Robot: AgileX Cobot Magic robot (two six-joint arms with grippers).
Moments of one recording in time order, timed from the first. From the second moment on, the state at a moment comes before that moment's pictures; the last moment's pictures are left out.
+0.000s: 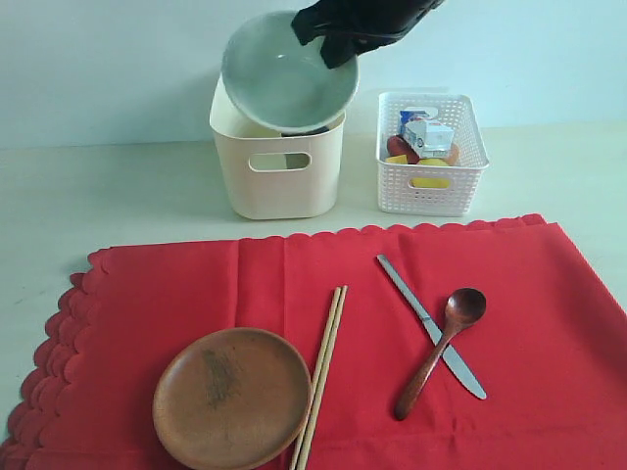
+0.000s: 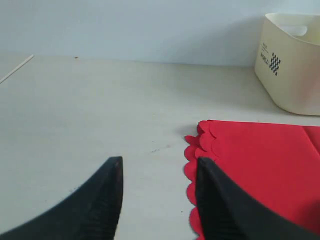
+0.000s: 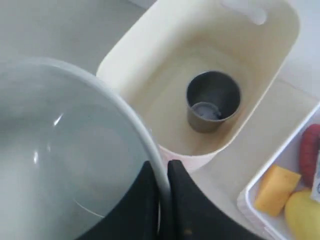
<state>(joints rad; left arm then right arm) -0.01 0.01 0.00 0.19 0.33 -0.23 0.40 1.96 -1.89 0.29 0.88 -0.33</state>
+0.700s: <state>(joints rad) -0.01 0.01 0.00 0.19 0.33 -0.23 0.28 2.30 -2.16 0.50 0.63 -0.54</state>
